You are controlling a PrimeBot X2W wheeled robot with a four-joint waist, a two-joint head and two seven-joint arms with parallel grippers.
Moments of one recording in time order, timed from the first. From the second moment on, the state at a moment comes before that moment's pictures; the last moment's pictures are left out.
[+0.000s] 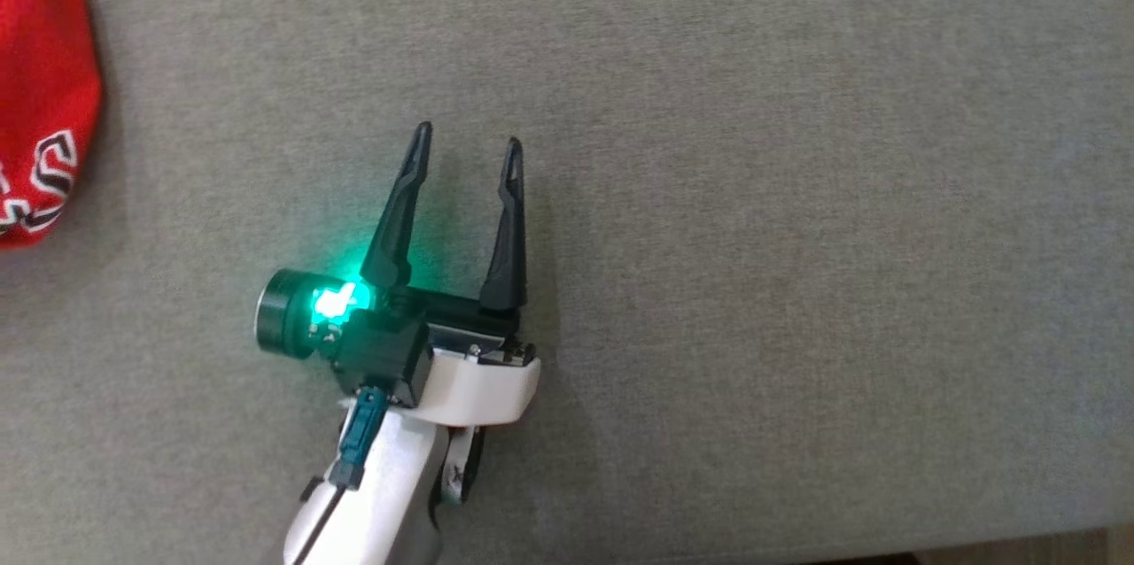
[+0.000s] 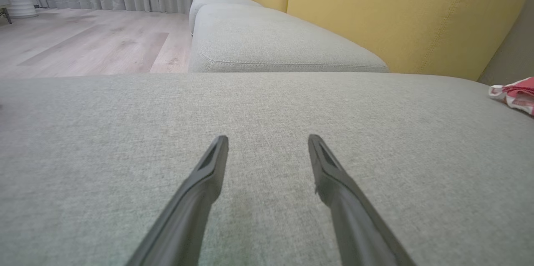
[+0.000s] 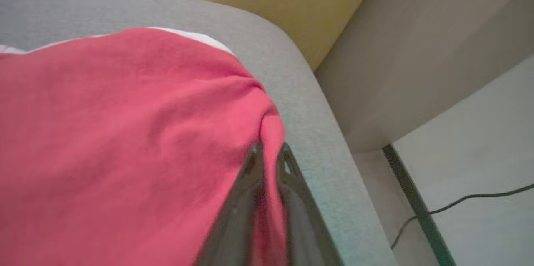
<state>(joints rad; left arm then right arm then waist) -0.32 0.05 -0.48 0.07 -0.15 0.21 -0.26 -0.64 -0.92 0.29 0.85 0.76 0.13 -0.15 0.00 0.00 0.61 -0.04</state>
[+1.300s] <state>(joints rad) 0.09 0.05 -0.24 0.17 -0.17 0.13 -0.26 0.00 -0.09 0.13 0.34 0.18 0.13 -0.25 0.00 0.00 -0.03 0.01</state>
